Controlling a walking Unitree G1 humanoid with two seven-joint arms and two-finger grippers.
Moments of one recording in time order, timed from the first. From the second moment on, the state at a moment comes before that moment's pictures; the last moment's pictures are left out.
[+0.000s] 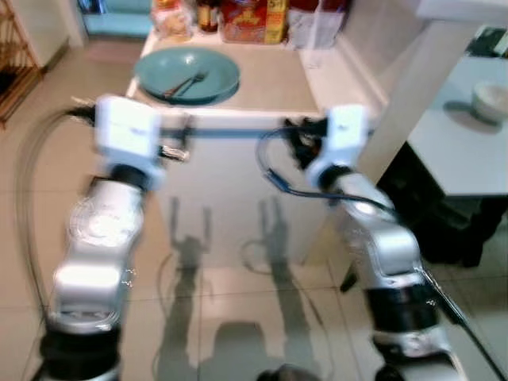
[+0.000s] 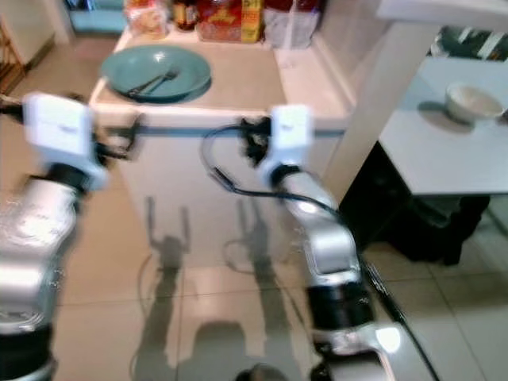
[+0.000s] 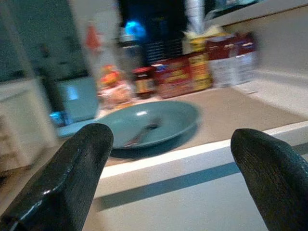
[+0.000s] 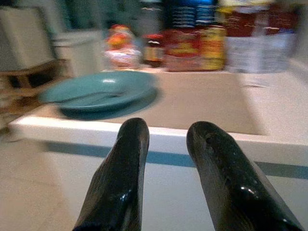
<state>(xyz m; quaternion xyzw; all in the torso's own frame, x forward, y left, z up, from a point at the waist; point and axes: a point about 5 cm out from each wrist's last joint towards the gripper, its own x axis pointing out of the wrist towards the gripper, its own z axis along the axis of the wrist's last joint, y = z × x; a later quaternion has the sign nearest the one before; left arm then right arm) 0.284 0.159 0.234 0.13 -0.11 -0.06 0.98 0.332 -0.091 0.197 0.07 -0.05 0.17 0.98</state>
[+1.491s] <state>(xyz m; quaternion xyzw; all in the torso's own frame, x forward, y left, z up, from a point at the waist) 0.340 0.281 0.242 0.14 0.03 -0.08 0.99 0.295 -0.091 0.210 0.01 -0.02 0.37 0.93</state>
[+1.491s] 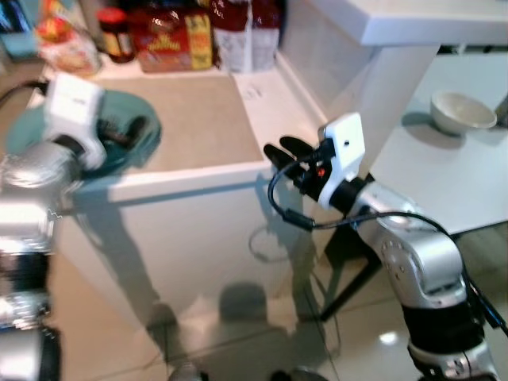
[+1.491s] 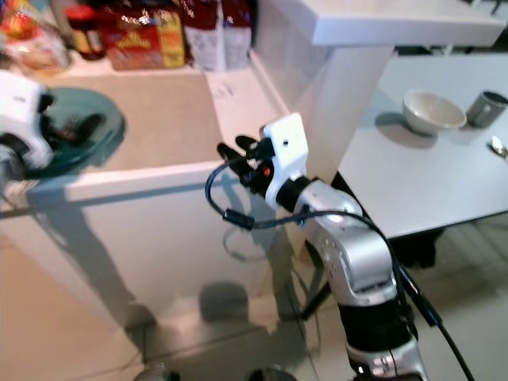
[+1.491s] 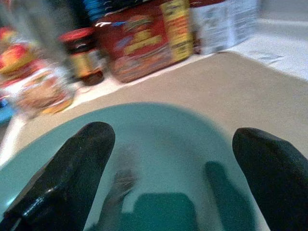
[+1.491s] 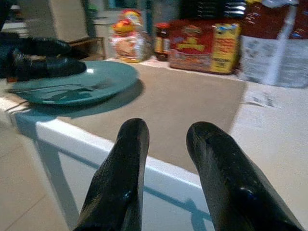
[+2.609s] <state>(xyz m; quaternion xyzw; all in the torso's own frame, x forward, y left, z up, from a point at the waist) 0.376 0.312 0.228 0.07 0.12 -0.08 0.99 0.285 -0.094 0.201 0.02 0.04 0.42 0.91</state>
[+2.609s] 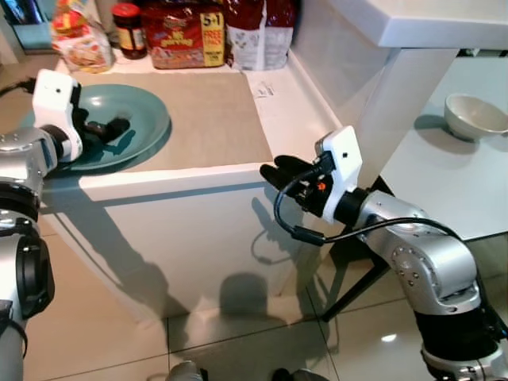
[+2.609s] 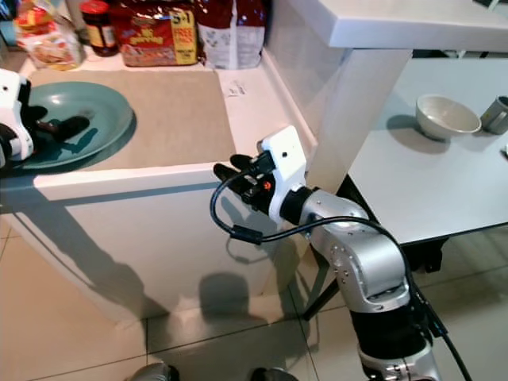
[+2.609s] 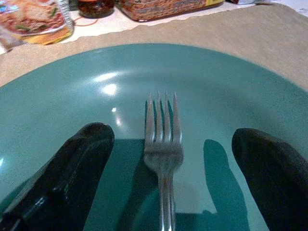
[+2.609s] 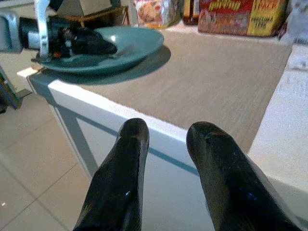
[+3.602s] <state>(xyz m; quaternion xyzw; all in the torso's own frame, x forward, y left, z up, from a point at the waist) 0.362 0.330 0.238 0.13 0.18 -0.14 0.97 0.276 -0.103 0.198 -0.04 0.08 0.46 0.88</state>
